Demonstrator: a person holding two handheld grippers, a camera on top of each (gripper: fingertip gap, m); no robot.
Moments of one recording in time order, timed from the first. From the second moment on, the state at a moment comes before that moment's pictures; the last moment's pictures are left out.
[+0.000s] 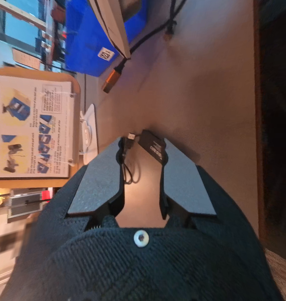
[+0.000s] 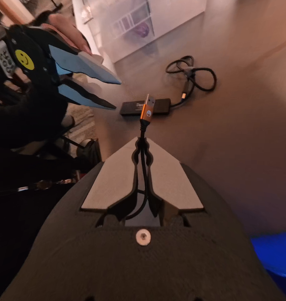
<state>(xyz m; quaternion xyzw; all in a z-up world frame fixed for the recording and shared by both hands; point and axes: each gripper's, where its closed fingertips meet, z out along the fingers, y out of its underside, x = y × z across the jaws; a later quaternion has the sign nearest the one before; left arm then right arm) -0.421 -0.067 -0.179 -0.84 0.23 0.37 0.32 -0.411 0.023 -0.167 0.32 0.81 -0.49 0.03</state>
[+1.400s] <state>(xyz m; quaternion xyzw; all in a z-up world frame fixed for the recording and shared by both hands) -0.395 -0.030 -0.144 -0.82 0.17 0.31 0.45 -0.388 -0.015 -0.142 0.22 0.78 -0.58 0.06</state>
